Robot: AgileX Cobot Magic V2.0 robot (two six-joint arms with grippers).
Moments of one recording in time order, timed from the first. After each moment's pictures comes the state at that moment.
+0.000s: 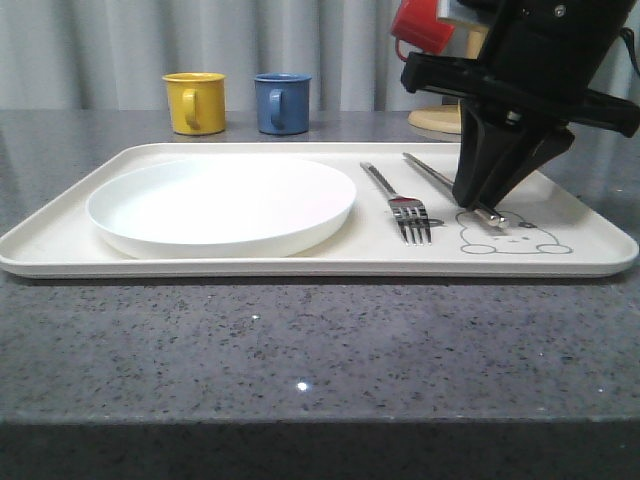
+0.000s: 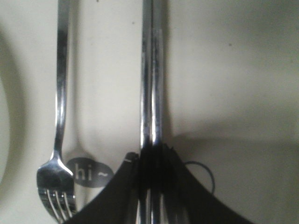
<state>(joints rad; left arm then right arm) -0.56 0.65 -0.91 0.06 1.01 0.08 0.31 1.69 -1.28 0.25 0.88 0.15</state>
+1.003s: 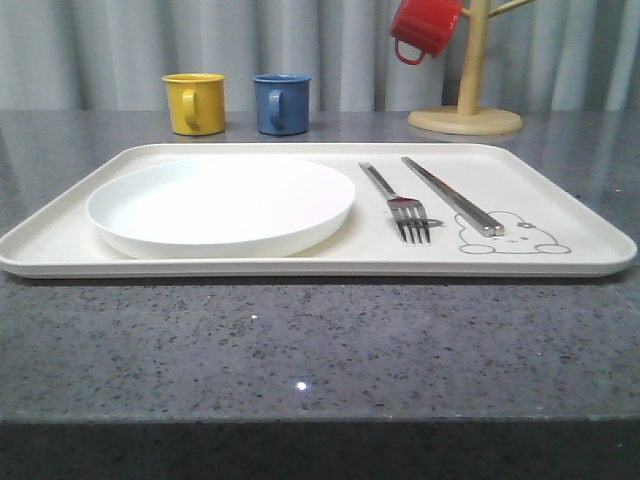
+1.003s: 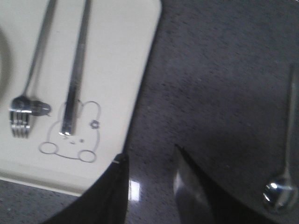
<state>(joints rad) -0.56 0.65 -0.91 0.06 1.01 0.08 0.12 1.22 -1.26 0.08 1.08 0.00</state>
